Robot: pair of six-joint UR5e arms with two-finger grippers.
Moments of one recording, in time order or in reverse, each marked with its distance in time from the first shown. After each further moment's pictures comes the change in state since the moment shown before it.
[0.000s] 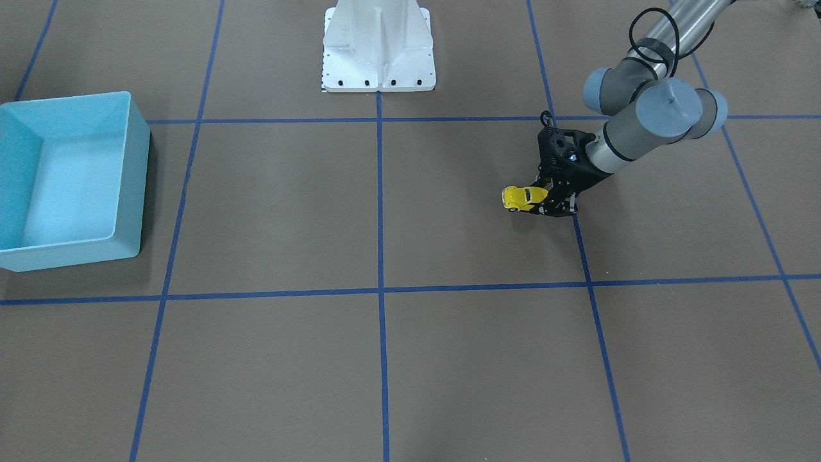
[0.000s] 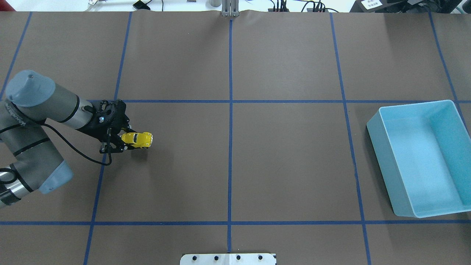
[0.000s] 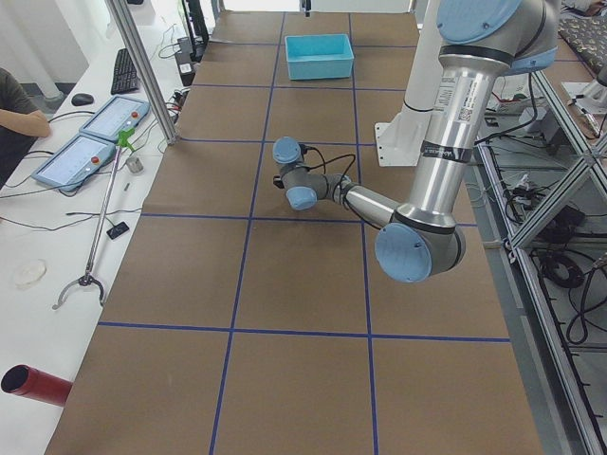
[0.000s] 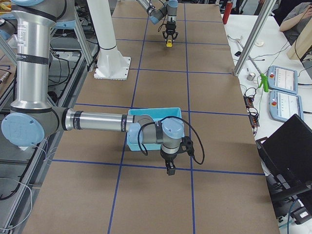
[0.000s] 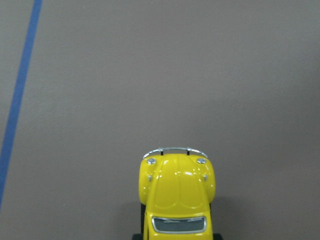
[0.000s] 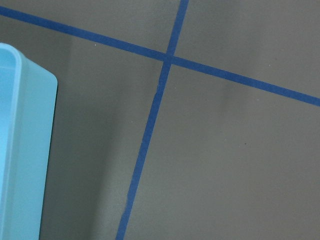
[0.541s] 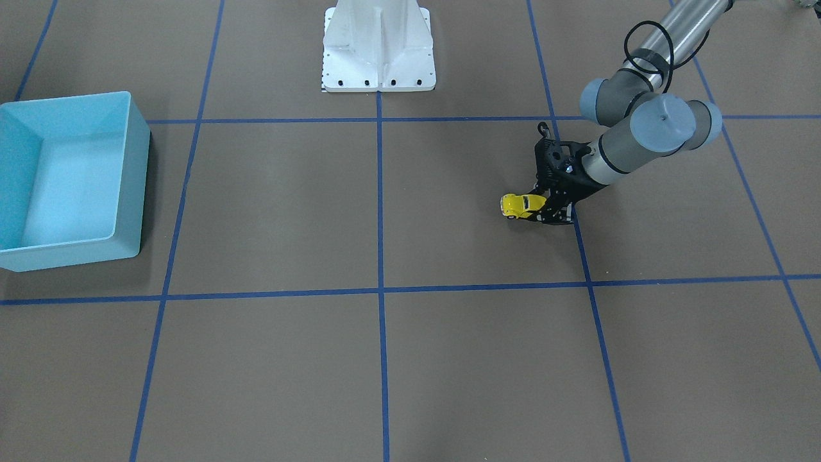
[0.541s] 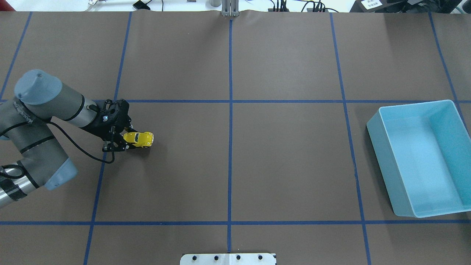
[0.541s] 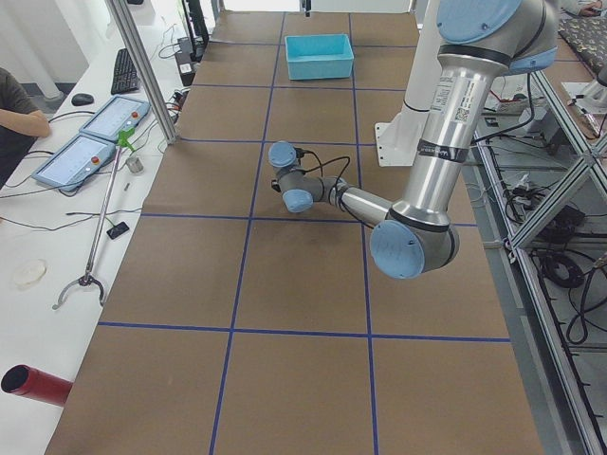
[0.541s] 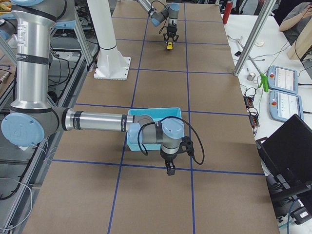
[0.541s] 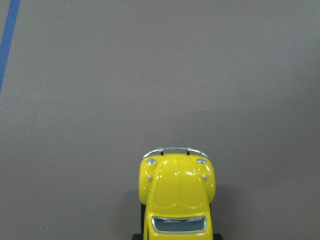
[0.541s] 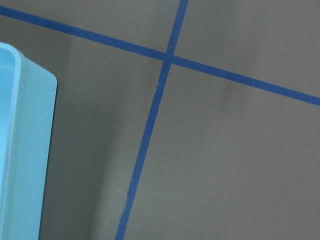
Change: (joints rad) left arm -0.002 -0.020 0.057 -0.010 -0.005 0.009; right arm 0.000 0.000 -0.001 0.000 0.000 0.001
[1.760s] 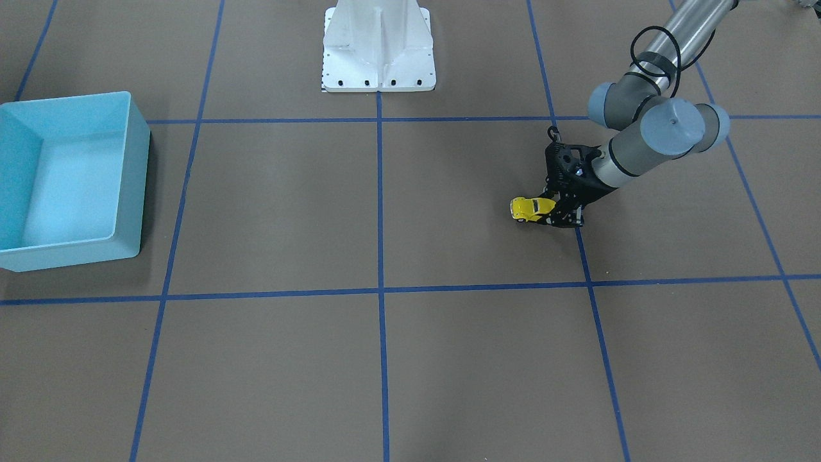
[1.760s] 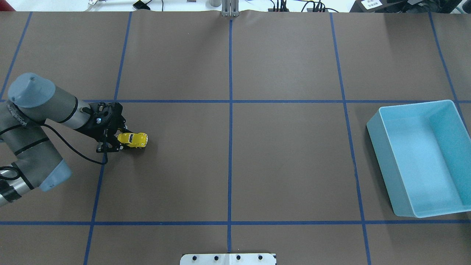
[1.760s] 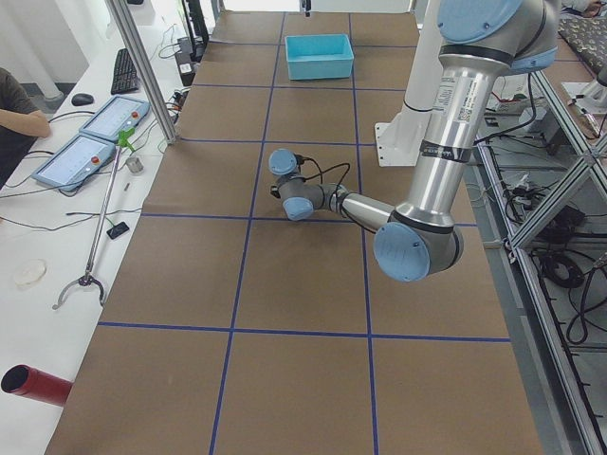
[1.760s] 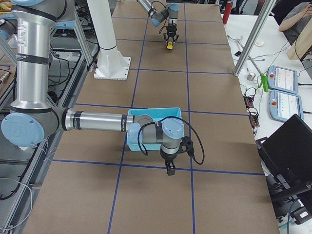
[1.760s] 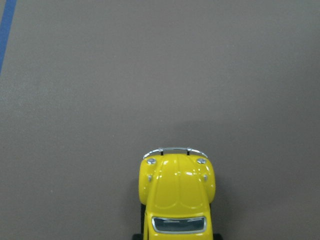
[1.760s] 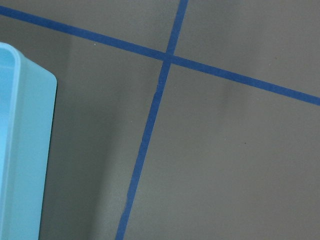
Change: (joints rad) left arm -0.008 0.028 0.020 -0.045 0.007 0.038; right arm 0.000 0.000 0.000 0.000 0.000 0.000
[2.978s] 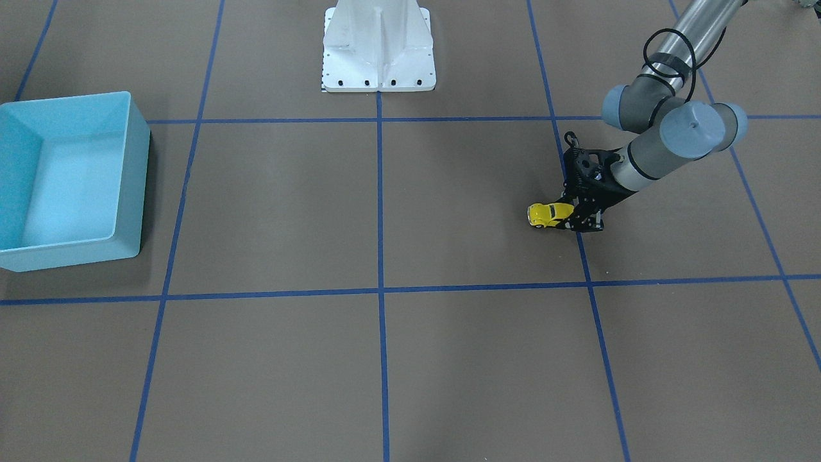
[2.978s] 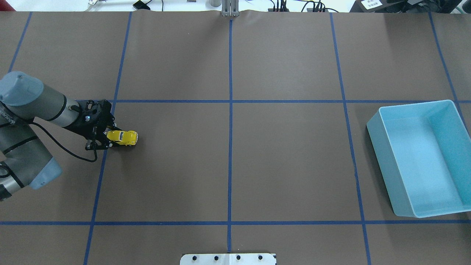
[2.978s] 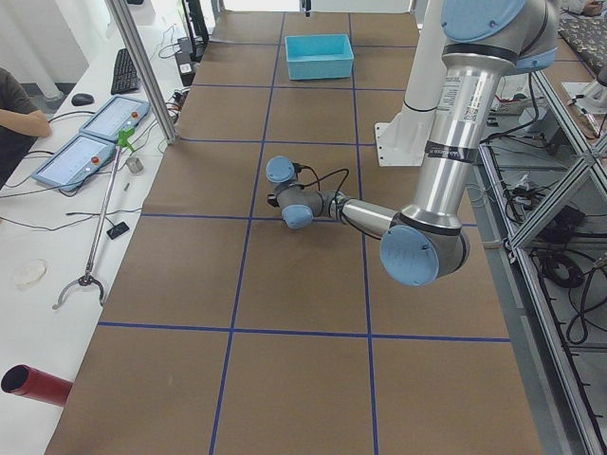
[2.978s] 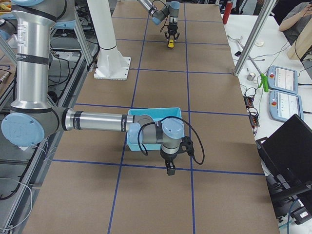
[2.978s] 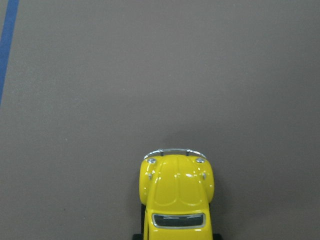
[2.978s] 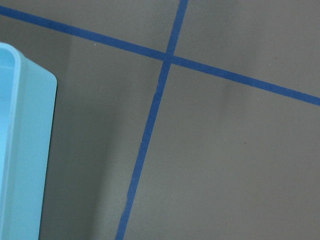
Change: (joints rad) left arm -0.033 0.027 0.011 0.001 0.001 0.018; right arm 0.000 0.000 0.000 0.000 0.000 0.000
